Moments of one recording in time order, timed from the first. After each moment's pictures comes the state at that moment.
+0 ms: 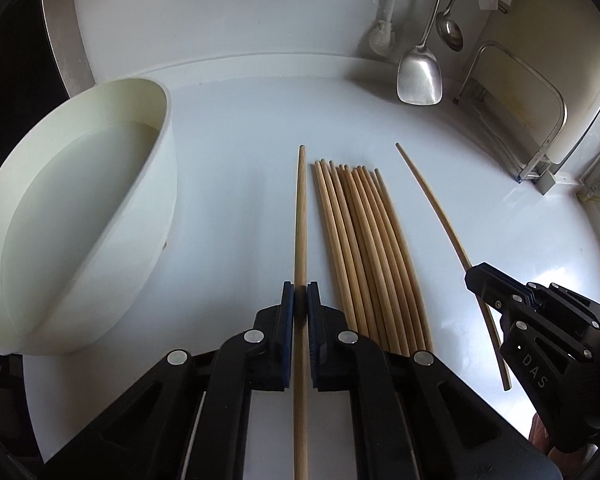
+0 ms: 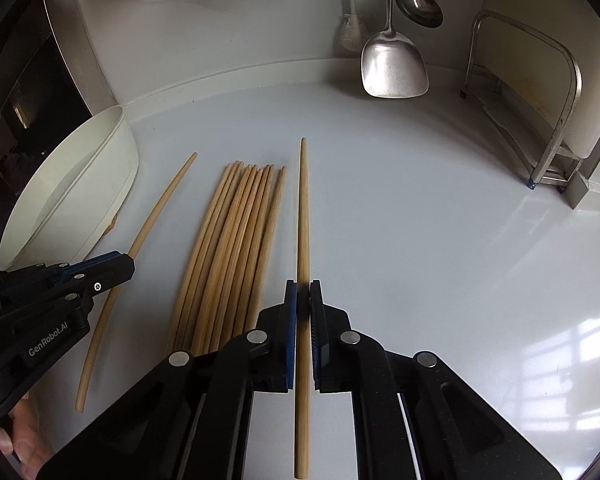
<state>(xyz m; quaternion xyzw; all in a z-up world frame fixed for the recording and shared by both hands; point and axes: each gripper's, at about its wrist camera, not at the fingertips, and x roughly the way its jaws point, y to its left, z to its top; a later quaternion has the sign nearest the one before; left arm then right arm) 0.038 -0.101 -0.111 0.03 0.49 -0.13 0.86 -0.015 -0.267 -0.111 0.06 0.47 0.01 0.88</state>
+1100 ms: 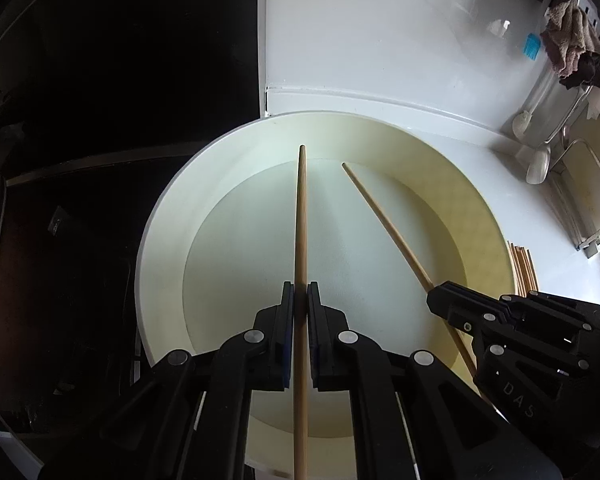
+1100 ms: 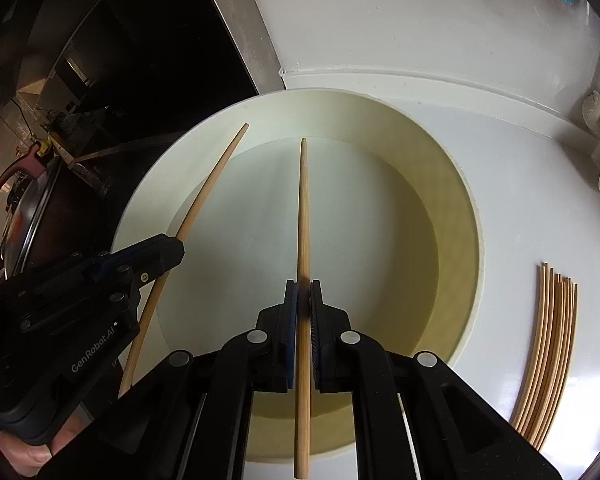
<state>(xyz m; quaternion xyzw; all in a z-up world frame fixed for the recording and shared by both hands) 0.135 0.141 -0.074 0.00 0.51 -0.07 0.86 0.117 -0.008 -0.088 0.05 0.54 0.14 0.83</state>
